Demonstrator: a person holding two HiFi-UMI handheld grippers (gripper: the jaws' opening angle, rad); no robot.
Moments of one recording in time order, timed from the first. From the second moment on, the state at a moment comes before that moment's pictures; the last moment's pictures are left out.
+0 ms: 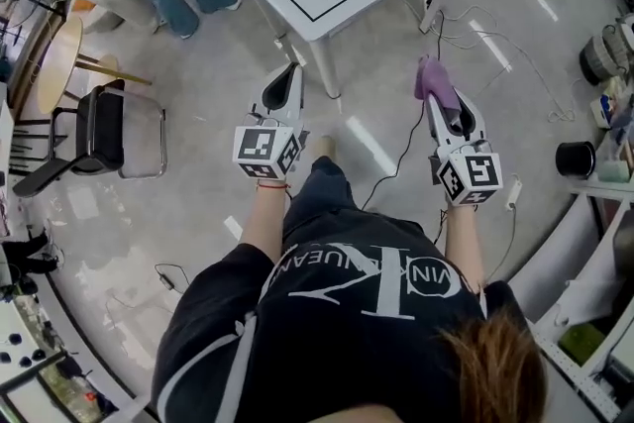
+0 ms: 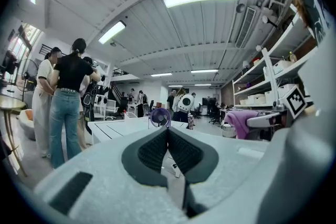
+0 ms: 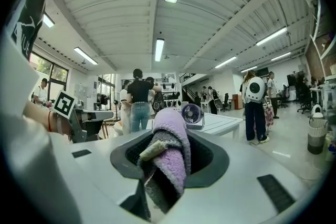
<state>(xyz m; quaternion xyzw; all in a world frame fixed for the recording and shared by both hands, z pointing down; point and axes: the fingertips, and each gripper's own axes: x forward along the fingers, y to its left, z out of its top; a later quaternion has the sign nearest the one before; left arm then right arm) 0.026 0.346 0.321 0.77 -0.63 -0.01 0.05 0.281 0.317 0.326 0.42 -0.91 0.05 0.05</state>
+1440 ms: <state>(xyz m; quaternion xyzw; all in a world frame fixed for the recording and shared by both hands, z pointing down) -0.077 0.052 0.384 0.86 -0.50 0.05 0.11 0.127 0.050 0.360 0.45 -0.89 0.08 0.07</state>
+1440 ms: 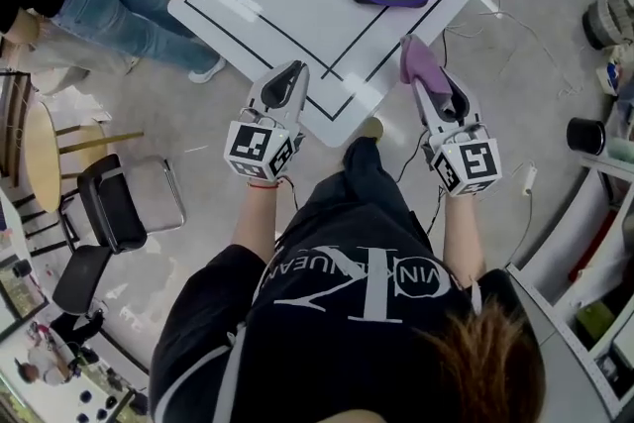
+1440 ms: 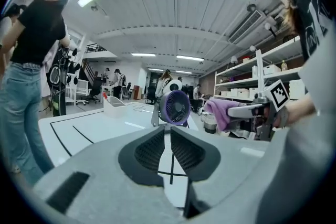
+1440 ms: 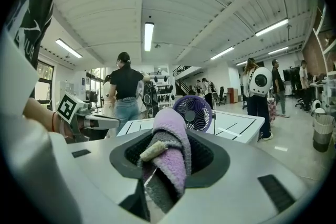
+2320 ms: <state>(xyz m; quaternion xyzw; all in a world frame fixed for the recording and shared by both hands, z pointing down) -0.009 -0.134 0.457 0.90 -0.39 0.17 0.05 0.086 -0.077 0.367 0.48 -0.84 -0.08 0.23</state>
